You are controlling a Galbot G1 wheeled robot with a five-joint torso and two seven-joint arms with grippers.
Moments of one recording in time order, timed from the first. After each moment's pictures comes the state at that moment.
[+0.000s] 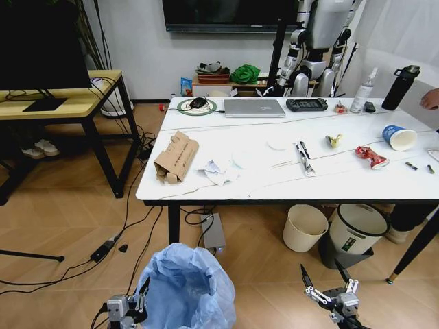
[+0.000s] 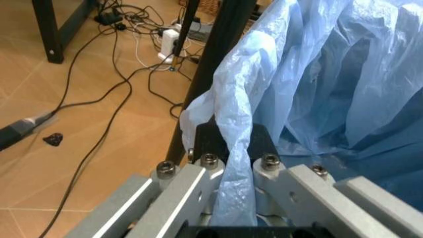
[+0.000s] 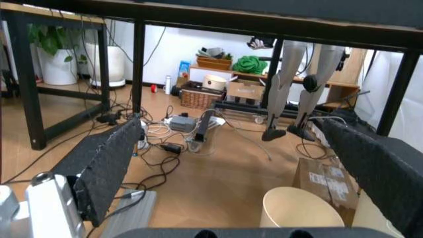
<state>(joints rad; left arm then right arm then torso) 1.99 -1.43 -0.67 -2.06 -0.42 -0.05 0.21 -1.76 1.61 0.89 1.76 0.17 0.59 -0.56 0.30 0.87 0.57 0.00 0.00</state>
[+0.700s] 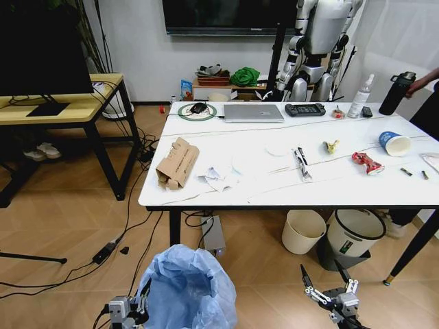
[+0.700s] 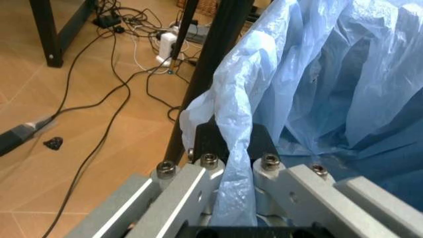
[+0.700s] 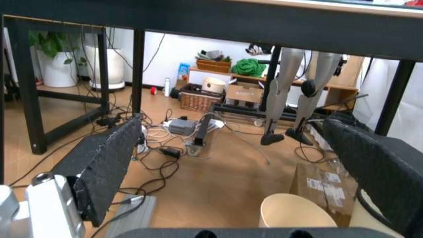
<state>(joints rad) 1.99 -1.43 -0.66 -2.05 -0.41 -0.06 0.21 -1.76 1.61 0.90 1.76 0.17 0.59 -0.56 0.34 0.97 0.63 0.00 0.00</state>
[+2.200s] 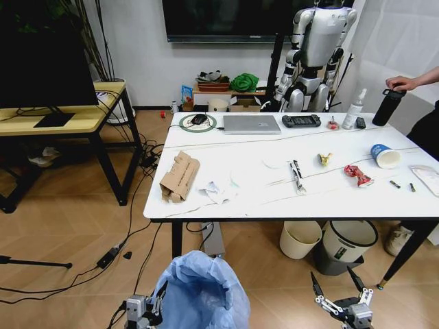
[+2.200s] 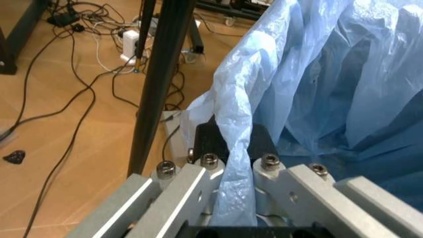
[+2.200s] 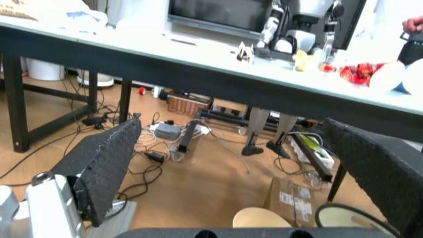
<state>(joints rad) 1.96 -1.31 -0.55 -2.03 -0.42 -0.06 0.19 -1.82 1.61 0.93 1.80 0.14 0.64 -0.53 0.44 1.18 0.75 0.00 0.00</state>
